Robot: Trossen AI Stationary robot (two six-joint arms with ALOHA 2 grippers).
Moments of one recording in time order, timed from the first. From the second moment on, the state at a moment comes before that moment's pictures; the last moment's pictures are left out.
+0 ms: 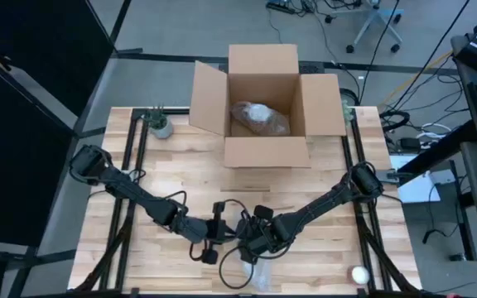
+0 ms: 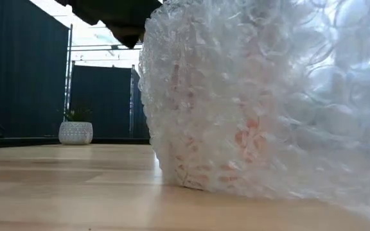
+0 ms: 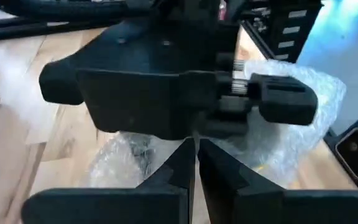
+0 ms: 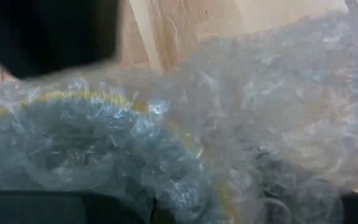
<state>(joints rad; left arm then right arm) -0.51 1.65 0.91 0.28 -0.30 -0.15 0.47 2.09 1.57 -0.65 0.34 0.74</state>
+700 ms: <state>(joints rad) -0.49 1.81 0.91 0.41 -0.26 -0.20 0.48 2.08 1.66 -0.75 0.28 0.66</state>
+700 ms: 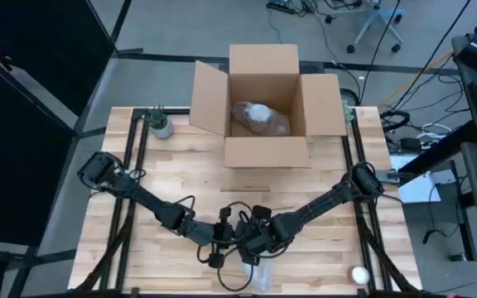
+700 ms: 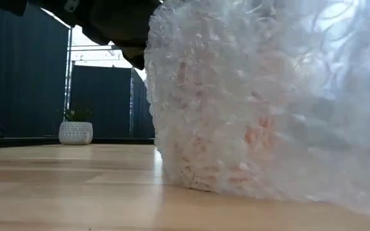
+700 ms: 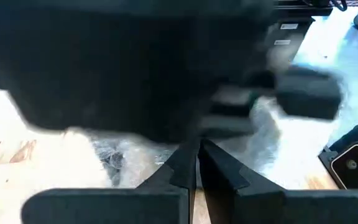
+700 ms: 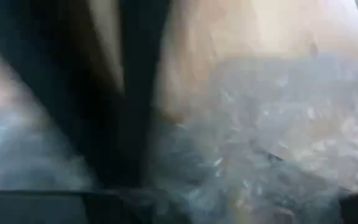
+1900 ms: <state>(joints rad) -0.49 1.81 0.91 0.45 -0.27 -0.19 0.51 2.07 1.78 -1.01 0.36 0.76</state>
